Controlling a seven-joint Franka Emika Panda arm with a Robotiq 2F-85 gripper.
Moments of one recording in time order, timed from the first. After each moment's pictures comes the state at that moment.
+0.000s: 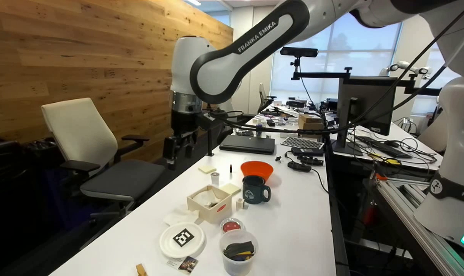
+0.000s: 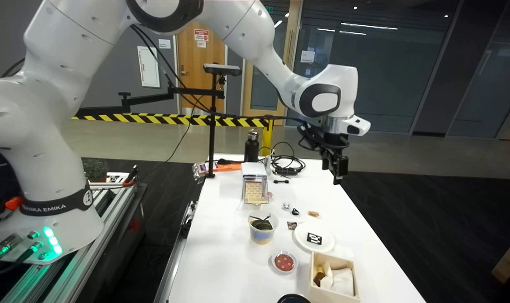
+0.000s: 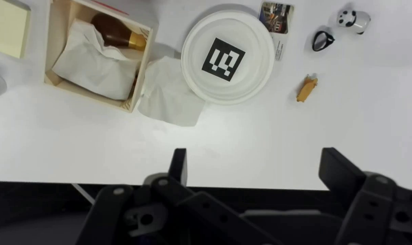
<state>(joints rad) 0.10 0.63 0.00 -1.57 -0.02 2.38 0.18</state>
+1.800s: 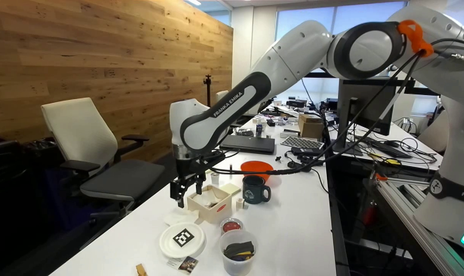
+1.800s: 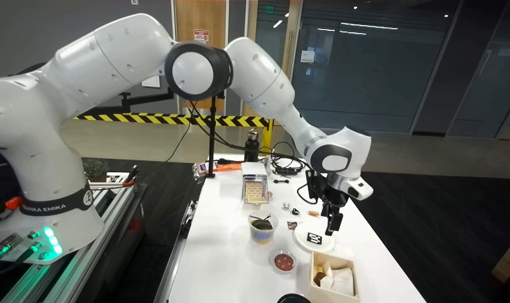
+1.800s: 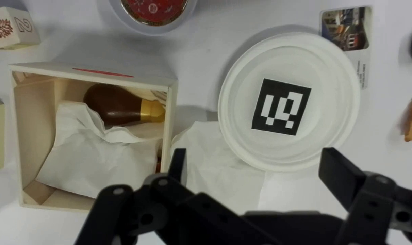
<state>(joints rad) 0.04 1.03 -0.01 -1.25 0.03 2.27 0.31</state>
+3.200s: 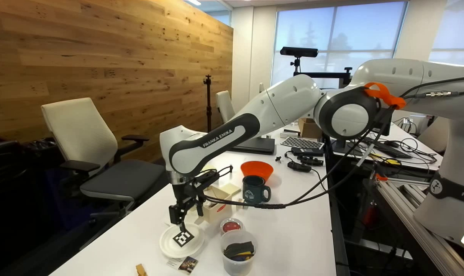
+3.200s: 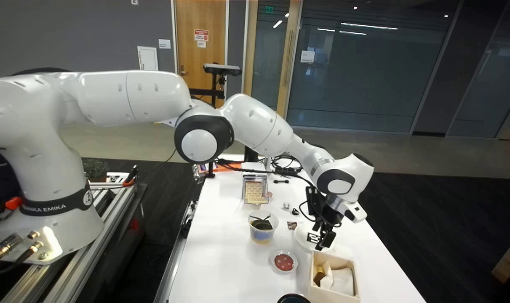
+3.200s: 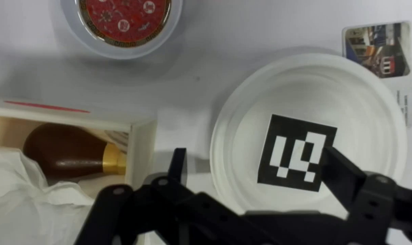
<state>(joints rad) 0.04 1.43 0.01 -0.68 0.05 1.94 0.32</state>
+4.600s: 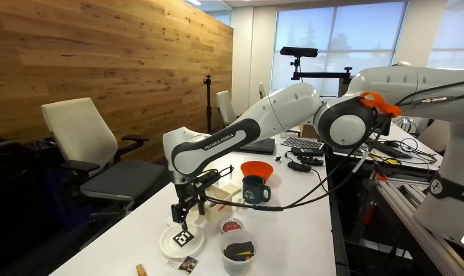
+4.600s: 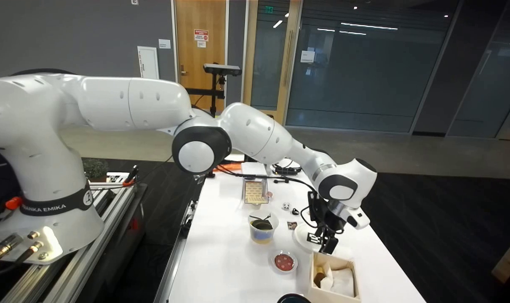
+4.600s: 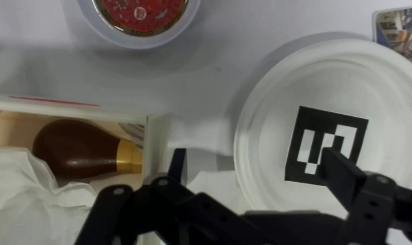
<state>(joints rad) 0.02 1.50 0.00 -0.58 0.05 1.91 0.31</state>
